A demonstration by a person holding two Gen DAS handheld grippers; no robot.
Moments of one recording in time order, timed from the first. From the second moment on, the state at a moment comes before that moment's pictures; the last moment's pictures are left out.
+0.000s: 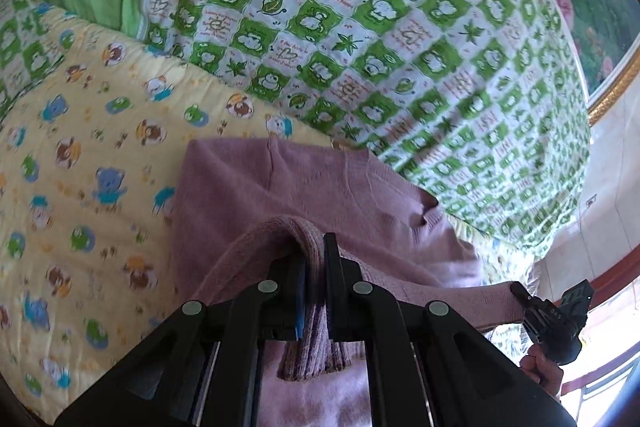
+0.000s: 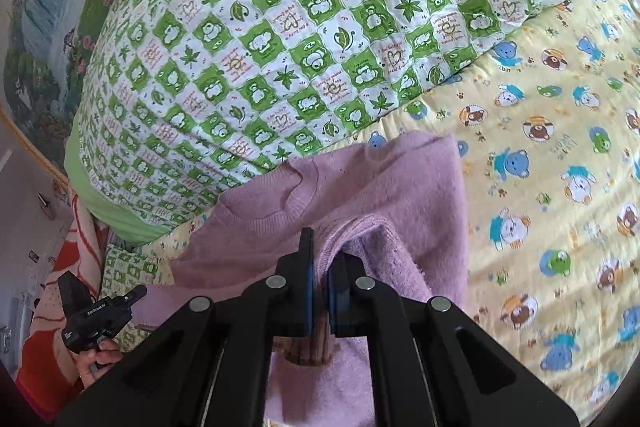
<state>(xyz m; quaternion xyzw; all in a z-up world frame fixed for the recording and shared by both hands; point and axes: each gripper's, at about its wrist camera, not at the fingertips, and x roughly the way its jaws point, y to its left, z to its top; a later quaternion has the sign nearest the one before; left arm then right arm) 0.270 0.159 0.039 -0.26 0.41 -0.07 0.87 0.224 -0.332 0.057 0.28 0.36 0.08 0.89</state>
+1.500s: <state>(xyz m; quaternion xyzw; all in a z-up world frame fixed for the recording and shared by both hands) 0.289 0.003 -0.041 -0.03 0.48 -0.18 0.86 0.272 -0.202 -0.011 0.05 0.47 0.26 0.84</state>
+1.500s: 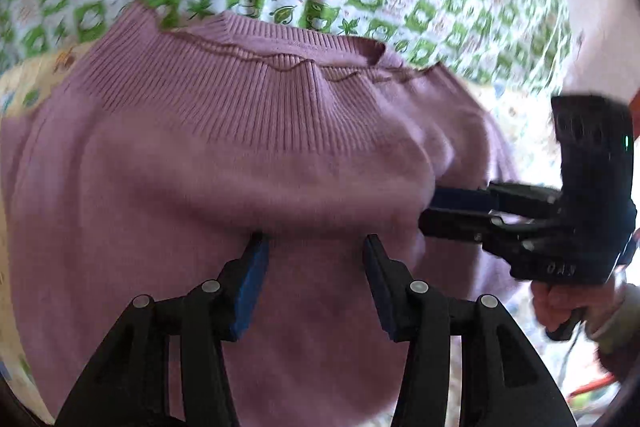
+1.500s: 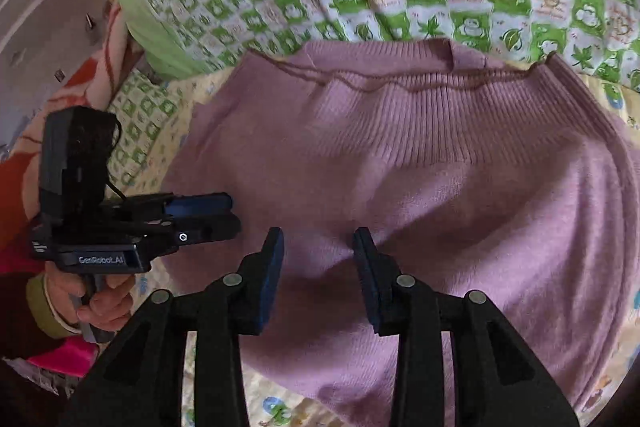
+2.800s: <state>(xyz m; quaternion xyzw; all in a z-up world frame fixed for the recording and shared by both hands) 0.282 0.126 -0.027 -0.12 0.47 0.03 0.88 0.209 -0.363 -0.024 0.19 0.44 -0.07 0.88</state>
